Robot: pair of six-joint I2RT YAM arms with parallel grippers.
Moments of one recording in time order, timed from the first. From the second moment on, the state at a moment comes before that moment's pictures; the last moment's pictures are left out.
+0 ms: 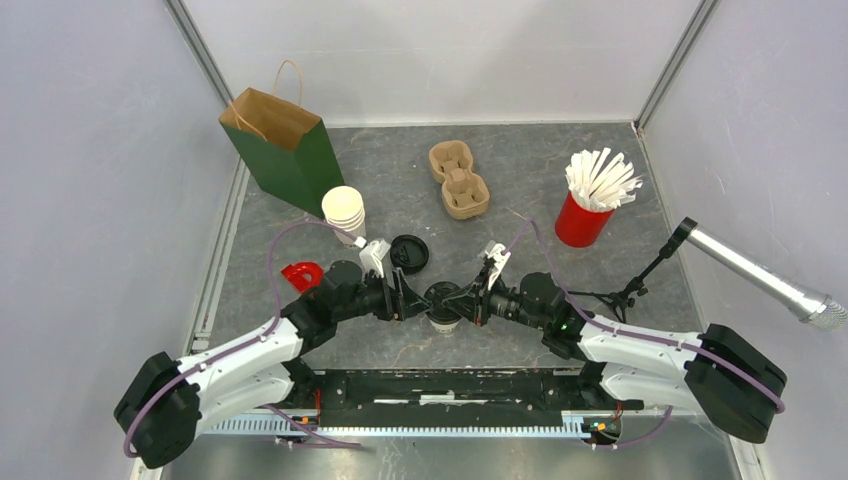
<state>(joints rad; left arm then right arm) -0.75 0.91 0.34 0.14 0.29 -0.77 0.92 1.05 0.27 0.62 -0.23 0.38</state>
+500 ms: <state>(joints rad) -0.75 1.00 0.34 0.22 0.34 -0.81 0.92 1.07 0.30 0.58 -0.24 0.43</state>
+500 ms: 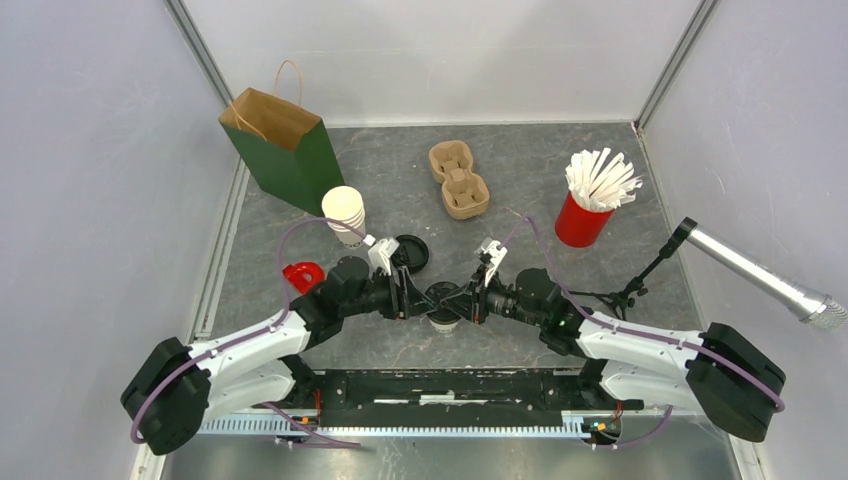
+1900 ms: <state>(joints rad) -0.78 1.04 0.41 0.16 0.32 -0.73 0.66 1.20 0.59 0.19 -0.54 0.16</state>
